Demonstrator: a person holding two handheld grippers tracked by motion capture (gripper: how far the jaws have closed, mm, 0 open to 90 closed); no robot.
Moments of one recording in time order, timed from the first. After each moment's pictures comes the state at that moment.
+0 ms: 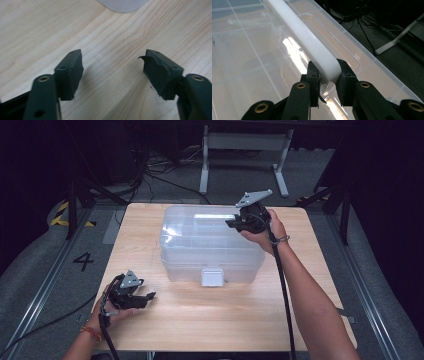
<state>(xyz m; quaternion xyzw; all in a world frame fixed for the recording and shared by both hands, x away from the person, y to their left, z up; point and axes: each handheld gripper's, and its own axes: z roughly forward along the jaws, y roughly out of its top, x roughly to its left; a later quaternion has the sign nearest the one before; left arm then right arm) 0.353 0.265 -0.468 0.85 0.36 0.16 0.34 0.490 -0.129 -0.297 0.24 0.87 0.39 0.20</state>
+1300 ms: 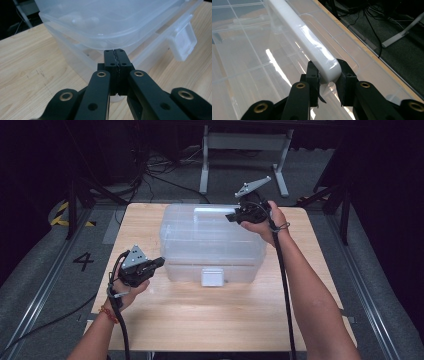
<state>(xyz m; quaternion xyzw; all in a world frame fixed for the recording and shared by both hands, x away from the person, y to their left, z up) 0.378 0.228 -0.402 0.80 0.32 0.21 0.46 0.509 -0.128 -0.279 0.26 0.88 0.37 0.17</state>
